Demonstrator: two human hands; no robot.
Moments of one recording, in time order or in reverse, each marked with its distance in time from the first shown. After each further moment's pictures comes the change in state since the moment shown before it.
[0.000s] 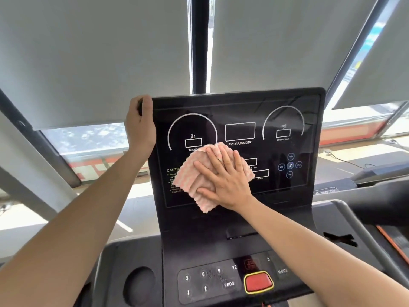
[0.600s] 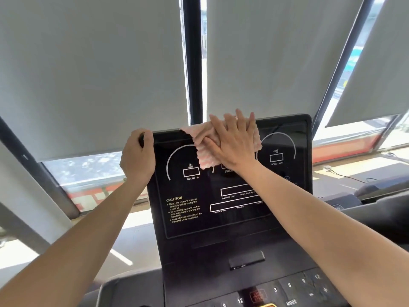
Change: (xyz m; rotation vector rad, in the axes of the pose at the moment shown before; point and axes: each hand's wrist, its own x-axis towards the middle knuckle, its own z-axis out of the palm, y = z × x) left_hand -0.001 0.018 -0.007 0.310 0.013 0.084; right_hand 0.135 0.081 -0.061 0.004 -0.003 0.372
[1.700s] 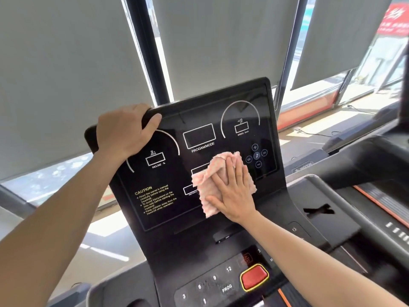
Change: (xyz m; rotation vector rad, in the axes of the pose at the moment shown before) left_hand 0.016 0.049 0.036 0.638 -0.190 0.892; right_hand -0.220 0.026 0.062 0.037 -0.184 0.112
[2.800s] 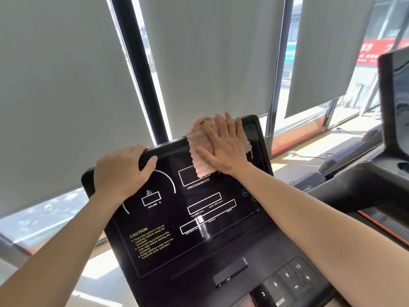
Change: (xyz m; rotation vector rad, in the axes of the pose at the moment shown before) left_hand 0.003 0.004 -0.003 0.009 -0.038 -0.020; right_hand 0.193 0.043 -0.105 -0.038 0.160 0.023
